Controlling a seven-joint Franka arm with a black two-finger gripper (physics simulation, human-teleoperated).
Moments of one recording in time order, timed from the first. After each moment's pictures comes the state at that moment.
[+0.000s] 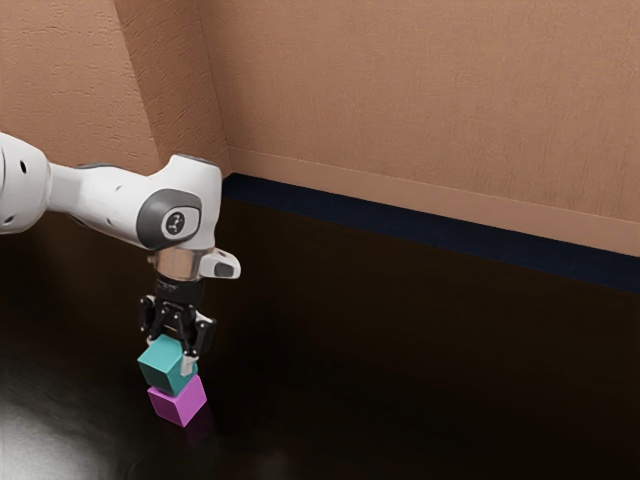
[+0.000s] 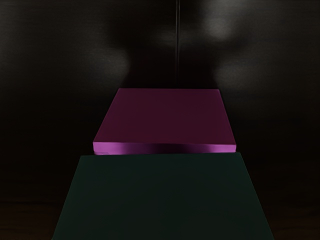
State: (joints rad) arm -0.11 0.11 0.09 -2.17 0.04 1.80 -0.04
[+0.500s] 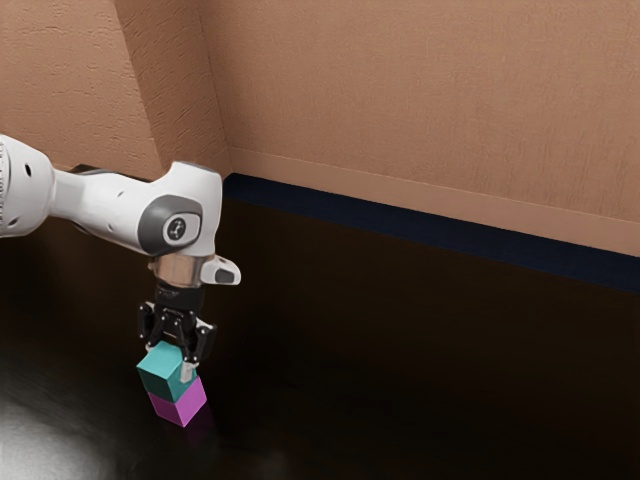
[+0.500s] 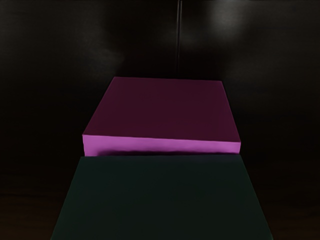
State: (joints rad) arm -0.11 0.12 0.09 -2.18 0.03 1.80 -0.06
